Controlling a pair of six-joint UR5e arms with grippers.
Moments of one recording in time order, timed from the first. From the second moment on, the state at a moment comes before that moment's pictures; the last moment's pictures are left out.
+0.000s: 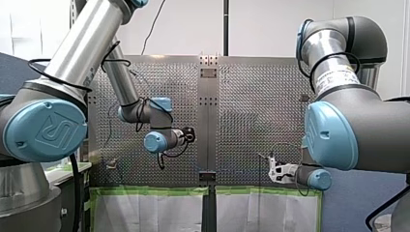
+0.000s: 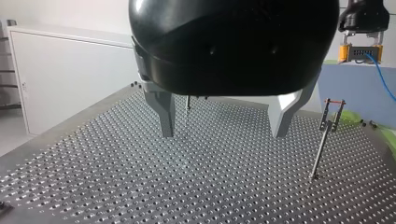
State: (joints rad) left arm -0.48 -2.03 -2.17 -2.04 -1.62 -1.82; right arm 1.66 -0.69 1.96 -1.14 1.00 1.50
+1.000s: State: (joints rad) left arm -0.57 -2.24 -2.05 -2.02 -1.73 -1.79; right arm 1.66 -0.69 1.96 -1.14 1.00 1.50
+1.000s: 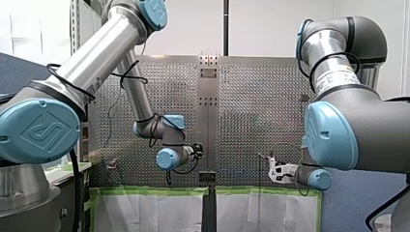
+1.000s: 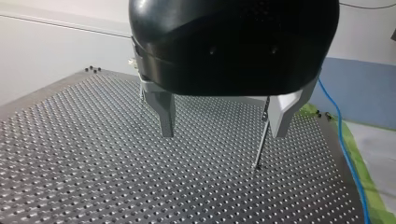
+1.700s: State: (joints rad) left arm -0.62 -2.43 -1.87 -2.07 -1.78 -1.79; right arm 1.67 -0.69 1.96 -1.14 1.00 1.50
